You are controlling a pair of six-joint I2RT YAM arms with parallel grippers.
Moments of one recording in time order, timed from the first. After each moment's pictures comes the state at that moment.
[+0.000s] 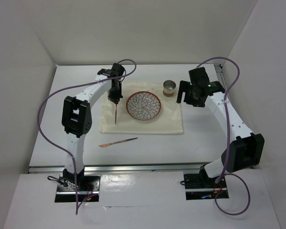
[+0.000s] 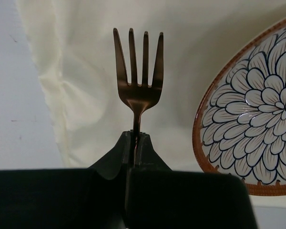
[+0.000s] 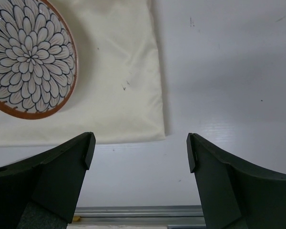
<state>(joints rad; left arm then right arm) -0.33 2.15 1.92 -1.00 -0.14 -0.39 0.24 1.45 1.40 -0.90 0.12 0.41</state>
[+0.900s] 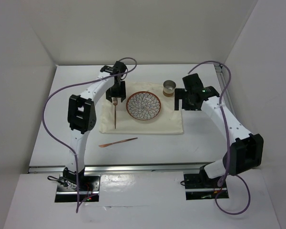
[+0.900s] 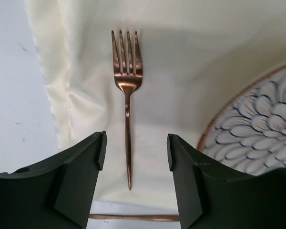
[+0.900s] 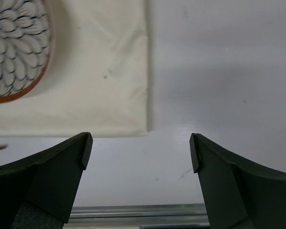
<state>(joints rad) -0.34 2.29 2.08 -1.11 -0.19 -0.45 0.28 1.42 1.29 -0.88 0.21 0.31</state>
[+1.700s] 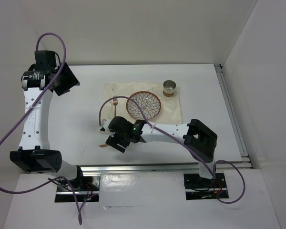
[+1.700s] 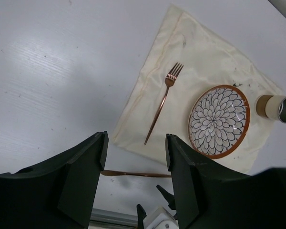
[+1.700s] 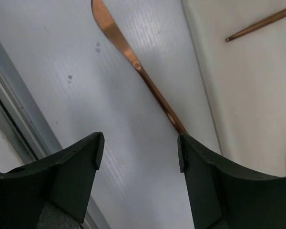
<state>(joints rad) 0.09 1.46 1.81 -1.13 0.00 -0.52 1.15 1.87 1.36 -0.42 0.03 -0.04</state>
